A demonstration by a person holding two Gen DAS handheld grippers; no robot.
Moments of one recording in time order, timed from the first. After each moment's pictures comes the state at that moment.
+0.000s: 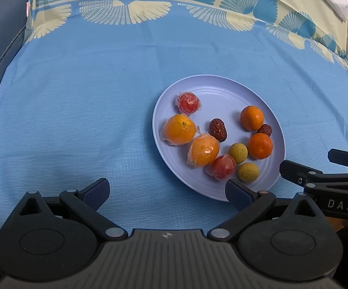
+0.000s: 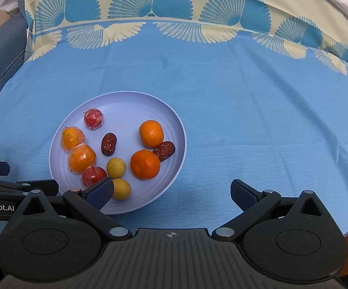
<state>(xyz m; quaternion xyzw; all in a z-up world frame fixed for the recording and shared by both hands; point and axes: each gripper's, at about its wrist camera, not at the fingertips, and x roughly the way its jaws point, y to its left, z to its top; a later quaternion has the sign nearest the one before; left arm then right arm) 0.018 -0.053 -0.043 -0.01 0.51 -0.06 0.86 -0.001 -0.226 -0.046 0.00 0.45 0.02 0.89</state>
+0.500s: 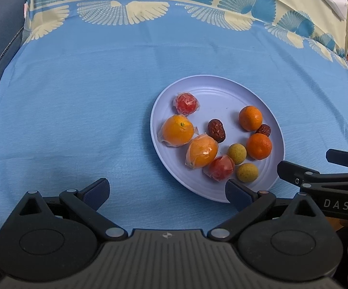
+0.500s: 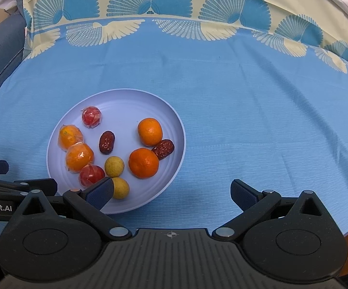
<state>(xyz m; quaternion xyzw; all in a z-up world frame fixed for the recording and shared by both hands) 0.019 -0.054 -0.045 -0.01 0.51 -0.07 0.86 0.001 -0.226 -0.050 0.00 0.45 0.02 0.89</state>
